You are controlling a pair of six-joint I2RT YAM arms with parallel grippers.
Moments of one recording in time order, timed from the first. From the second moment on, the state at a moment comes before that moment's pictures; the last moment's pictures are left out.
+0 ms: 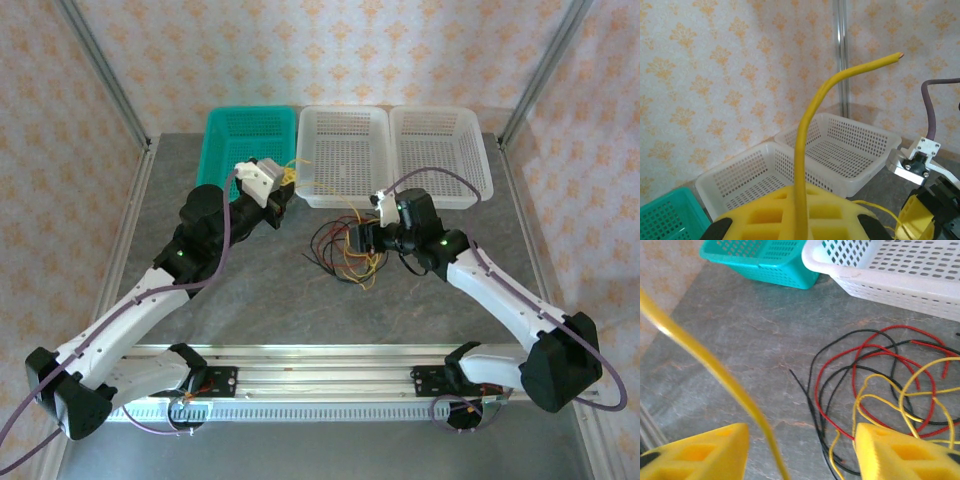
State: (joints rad) left arm -0.56 1.05 0.99 0.09 0.10 0.13; right arm 0.51 1.21 0.91 -0.36 -0.33 0.29
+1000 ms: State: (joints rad) left arm -0.67 1.24 0.93 0.30 0.08 -0.05; right arm 0.50 1.27 1.01 -0.14 -0.36 0.80
